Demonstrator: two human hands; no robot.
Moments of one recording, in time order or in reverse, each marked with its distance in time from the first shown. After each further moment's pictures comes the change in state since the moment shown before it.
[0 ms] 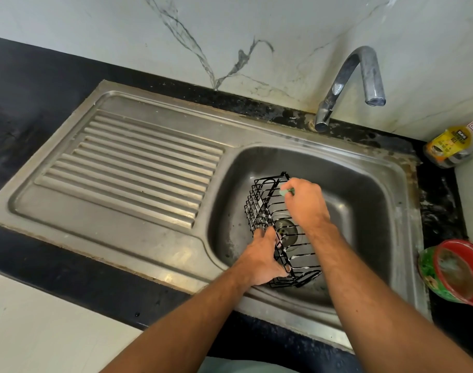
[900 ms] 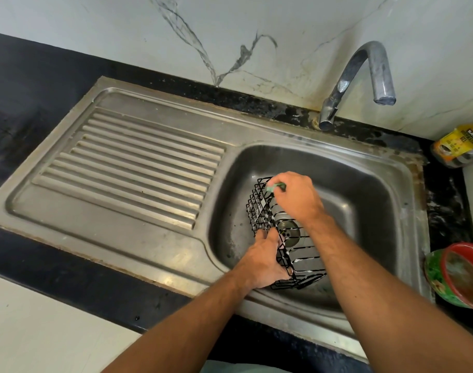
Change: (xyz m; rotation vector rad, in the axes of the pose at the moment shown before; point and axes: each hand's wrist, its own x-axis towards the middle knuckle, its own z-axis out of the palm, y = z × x) left_hand -0.002 0.002 -0.003 0.009 -0.005 0.037; right_hand 0.021 -0.012 0.009 0.023 -0.067 -0.218
